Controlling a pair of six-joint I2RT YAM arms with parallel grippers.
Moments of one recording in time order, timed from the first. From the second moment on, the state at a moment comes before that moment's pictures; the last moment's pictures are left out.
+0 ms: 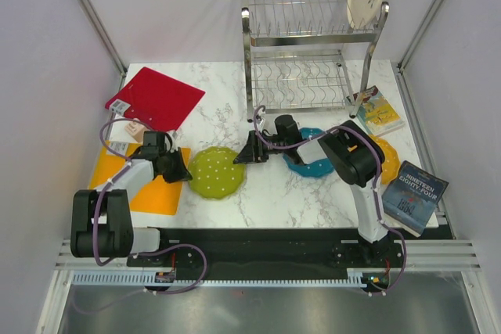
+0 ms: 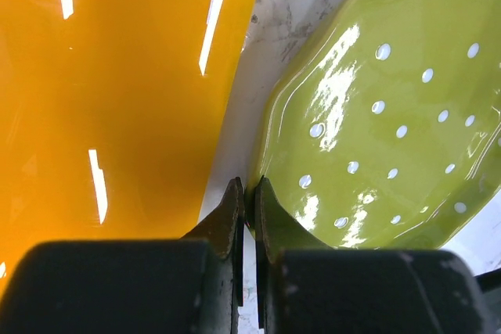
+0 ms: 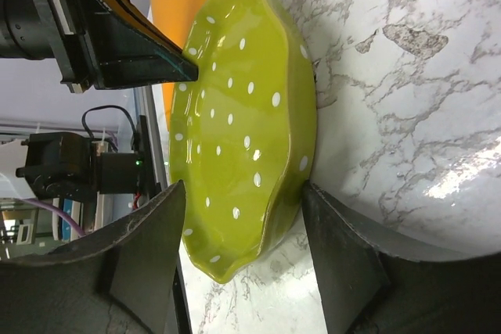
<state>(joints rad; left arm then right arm) -0.01 1.34 0.61 -0.37 0.29 -0.27 0.60 2.16 1.05 0.65 -0.86 0.73</state>
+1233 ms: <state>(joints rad) -0.04 1.15 0.52 -0.28 0.40 -0.31 0.69 2.03 1.08 0.14 -0.73 0.50</state>
